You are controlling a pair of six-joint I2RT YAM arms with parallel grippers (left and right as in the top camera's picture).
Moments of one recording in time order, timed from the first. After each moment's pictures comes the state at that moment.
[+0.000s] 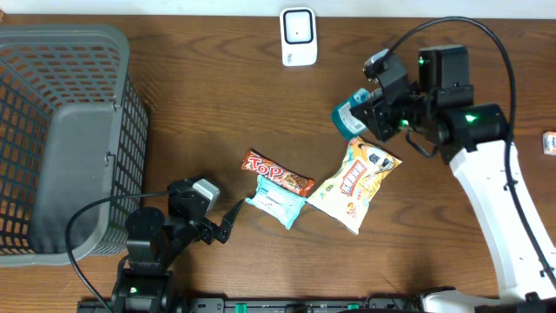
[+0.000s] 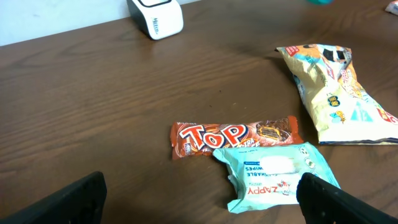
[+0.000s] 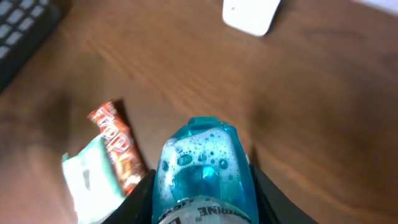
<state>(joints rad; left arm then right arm) -0.08 0.47 0.16 -0.11 0.51 0.19 0.20 1.46 1.38 -0.80 -0.37 -0.24</state>
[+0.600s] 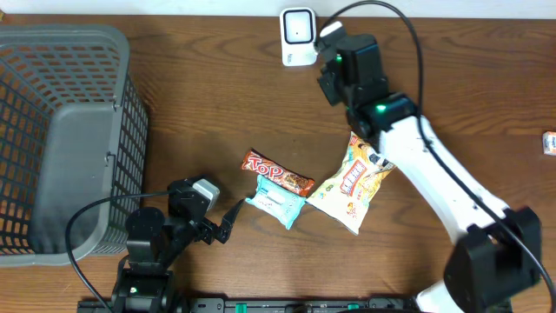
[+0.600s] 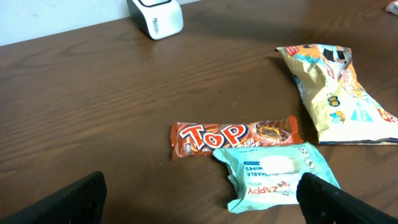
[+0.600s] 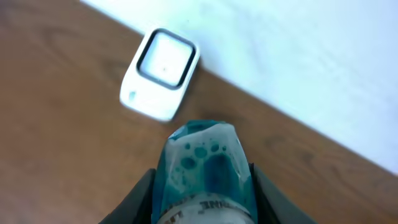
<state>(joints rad) -0.08 0.47 0.16 -0.11 0.51 0.19 0.44 1.73 1.38 -0.22 0.27 -0.25</state>
